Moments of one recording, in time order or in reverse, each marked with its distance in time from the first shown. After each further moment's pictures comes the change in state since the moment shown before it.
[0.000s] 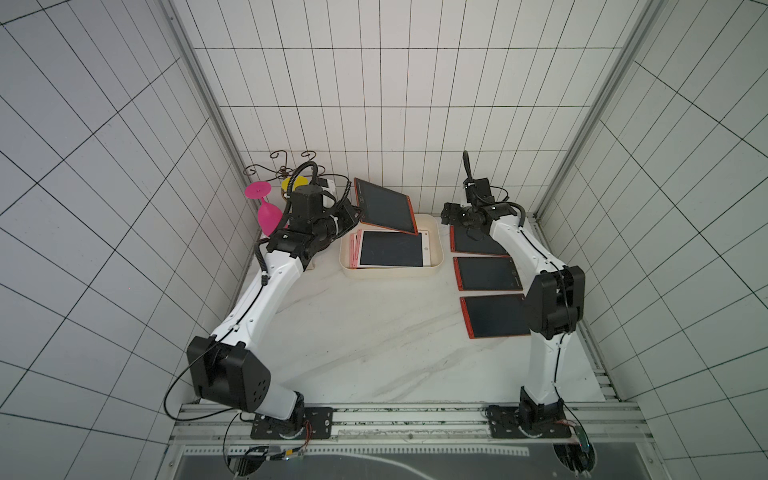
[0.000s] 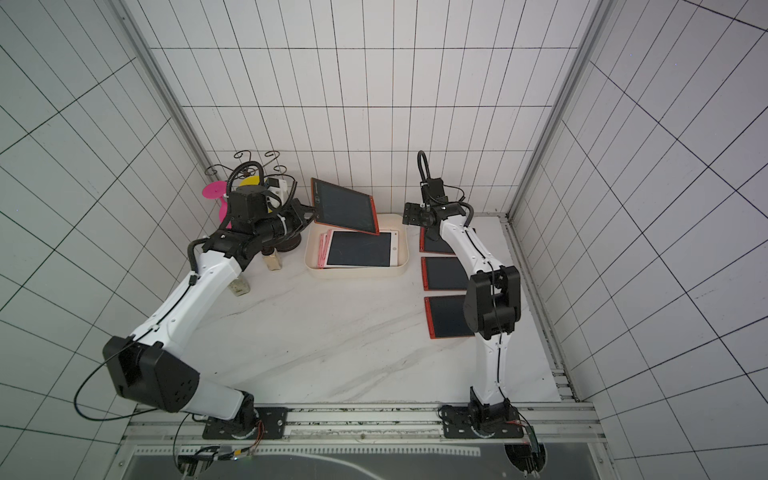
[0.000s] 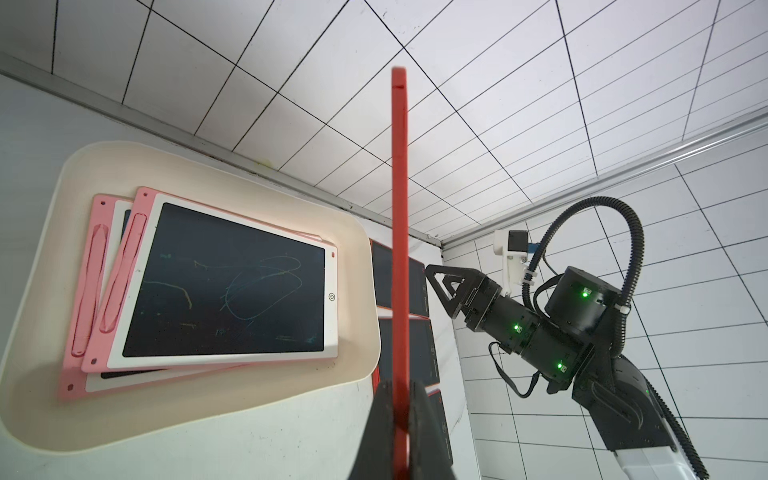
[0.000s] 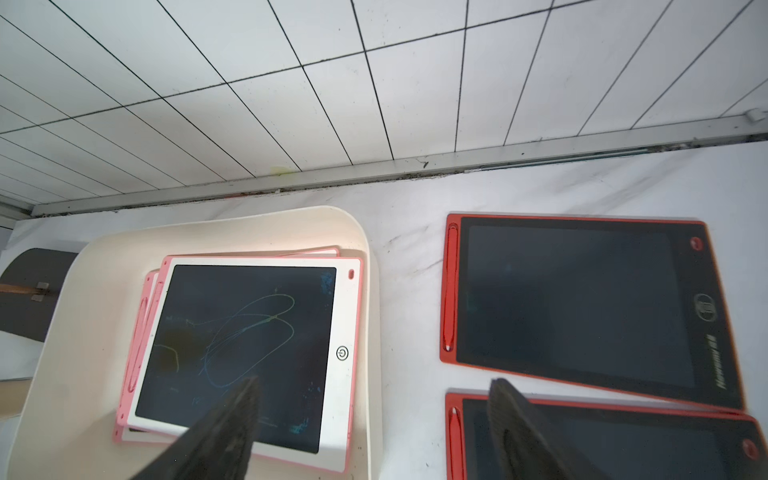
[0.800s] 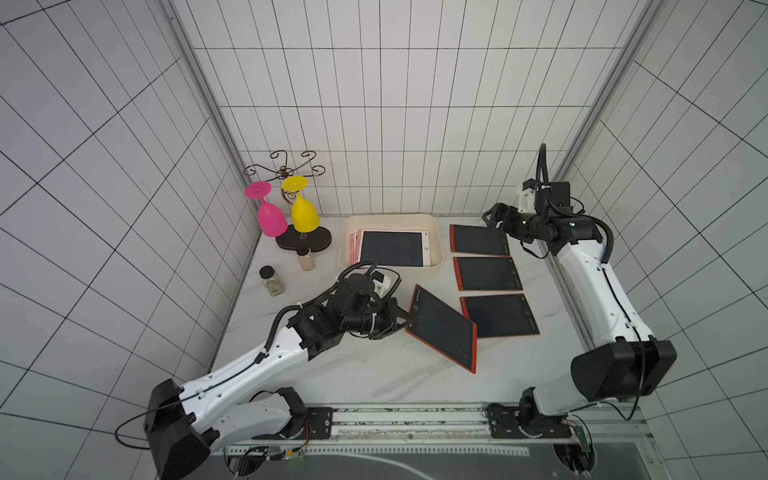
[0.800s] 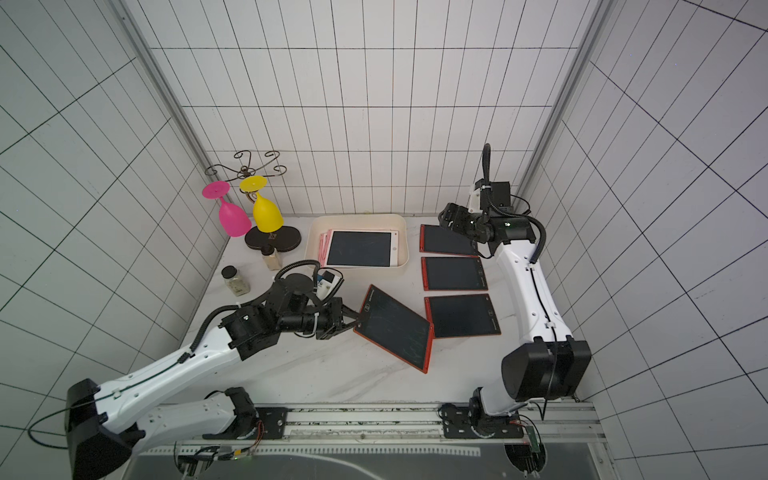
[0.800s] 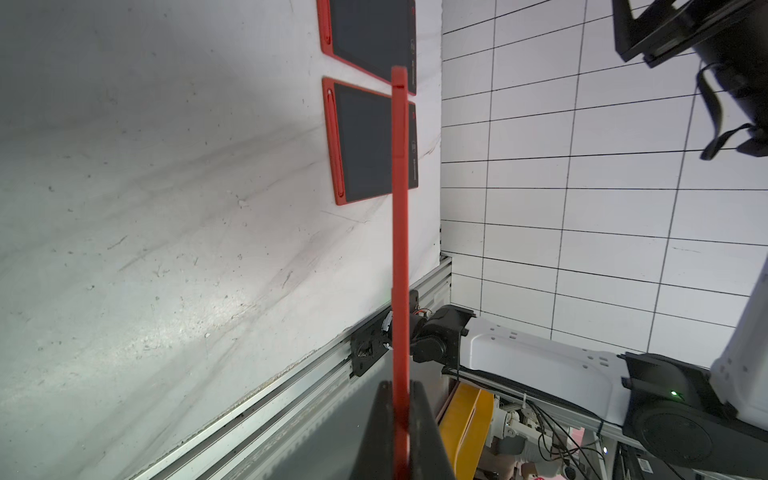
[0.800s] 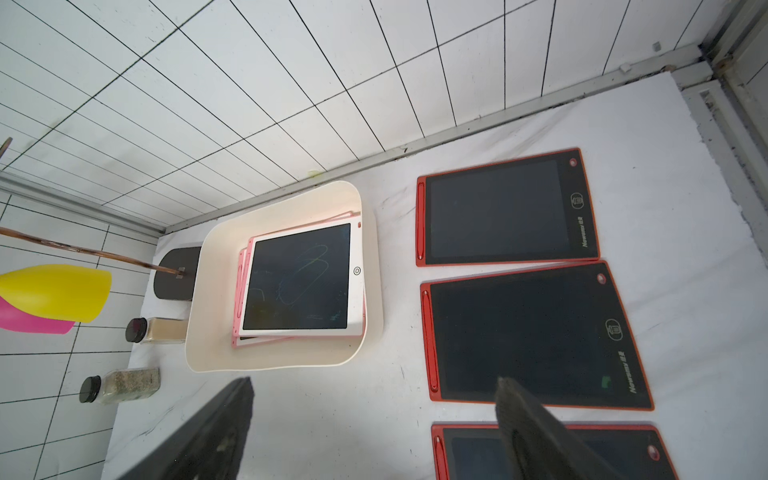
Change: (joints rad) left arm -0.628 -0.377 -0.568 -0.007 -0.058 -0.388; right arm -0.198 -0.506 -0.301 -0.156 -0.257 0.051
